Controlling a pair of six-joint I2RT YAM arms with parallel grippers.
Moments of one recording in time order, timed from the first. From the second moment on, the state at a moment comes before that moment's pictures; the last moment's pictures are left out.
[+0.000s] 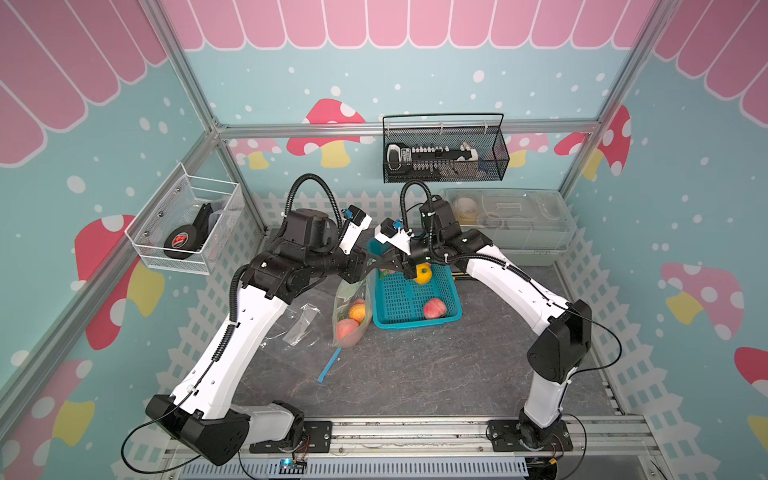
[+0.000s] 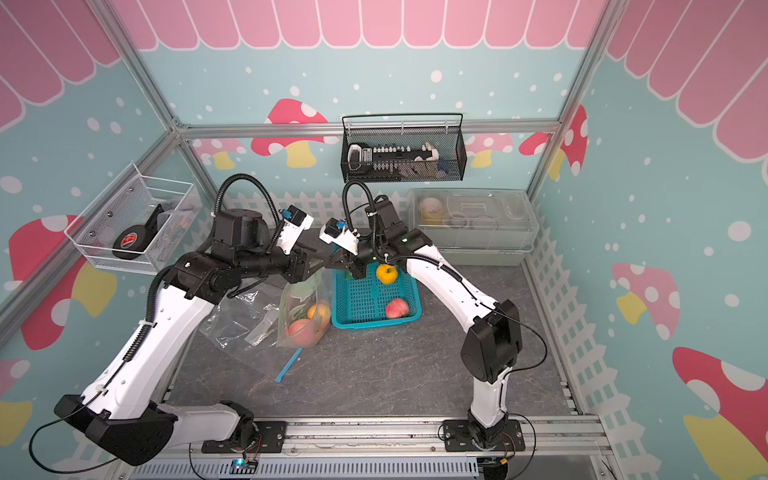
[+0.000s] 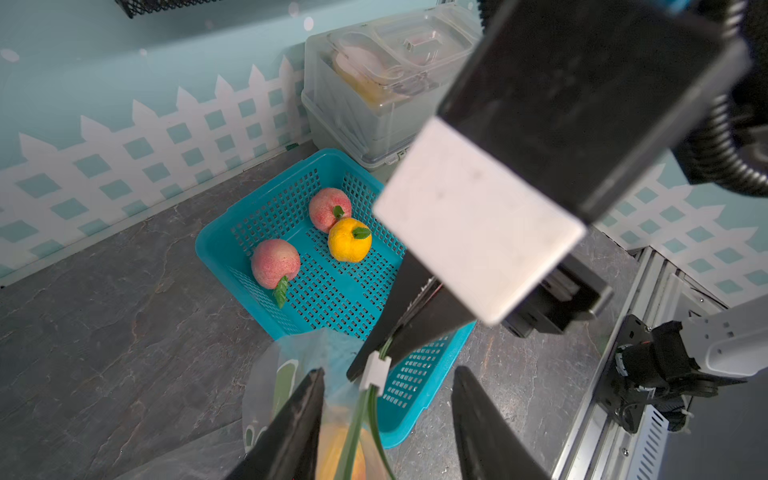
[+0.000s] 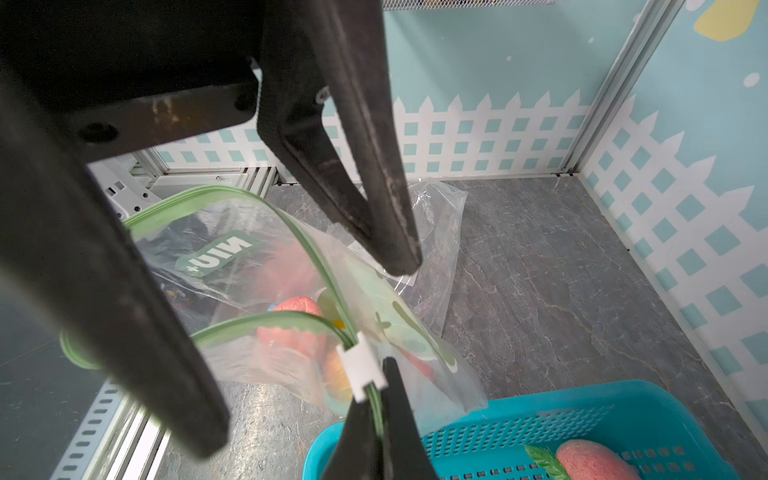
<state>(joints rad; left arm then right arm) -0.39 1.32 1.58 -0.86 0.40 0.11 0.62 1.85 1.84 -0.61 -0.88 -0.49</state>
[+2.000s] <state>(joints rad) -0.37 1.33 1.54 -0.87 0.43 0.22 0.63 1.89 1.90 -0.68 -0.91 -0.47</state>
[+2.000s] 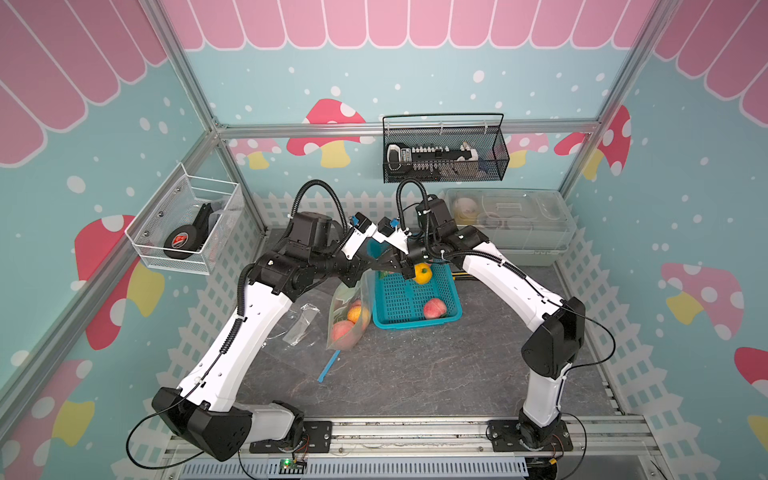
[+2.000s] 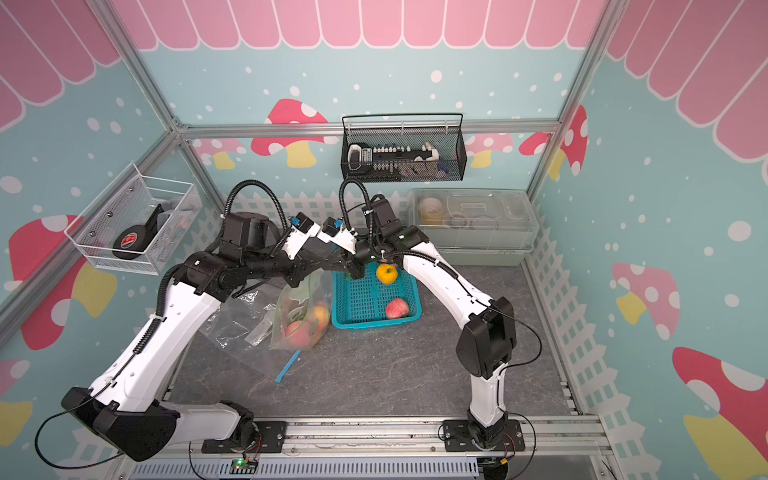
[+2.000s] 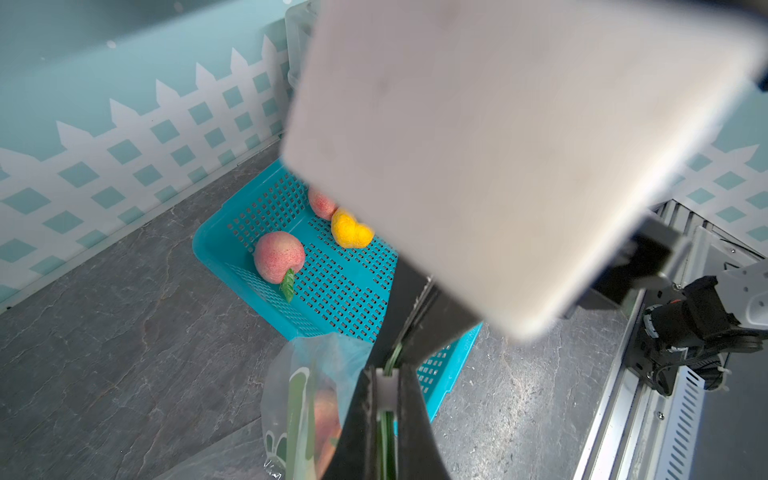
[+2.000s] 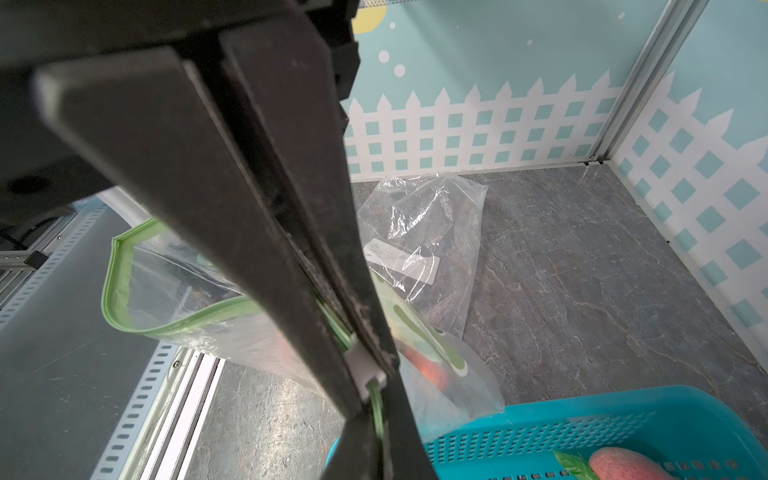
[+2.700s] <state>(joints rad) -0.29 1.27 1.51 -0.85 0.43 0.22 0.65 1.93 1.98 -0.62 -0.79 -0.36</state>
